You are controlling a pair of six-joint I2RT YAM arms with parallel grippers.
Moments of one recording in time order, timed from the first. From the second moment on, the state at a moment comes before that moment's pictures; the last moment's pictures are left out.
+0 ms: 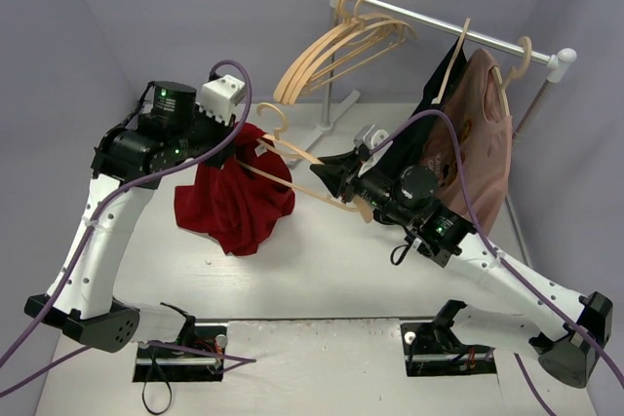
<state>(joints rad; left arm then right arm) -0.40 1.33 1.84 -1.15 0.13 0.11 0.81 1.03 0.90 0.24 -0.13 0.04</state>
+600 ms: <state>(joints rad) -0.35 1.18 1.56 -1.04 -0.09 0.15 0.77 1.10 0.97 0.13 -0.52 0.10</state>
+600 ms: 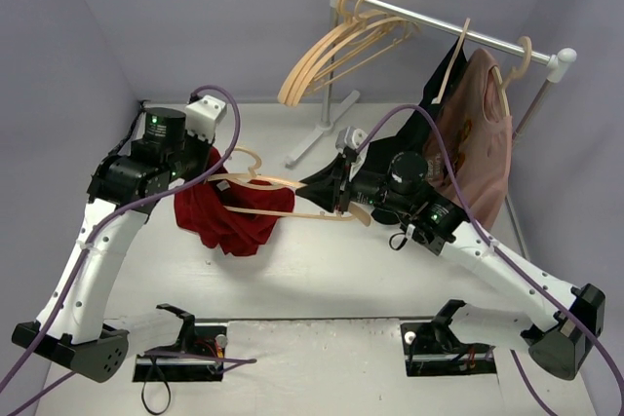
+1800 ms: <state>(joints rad) -0.31 1.23 1.56 -0.76 0.21 0.22 0.58 0.92 0.97 0.08 -0.45 0.18</state>
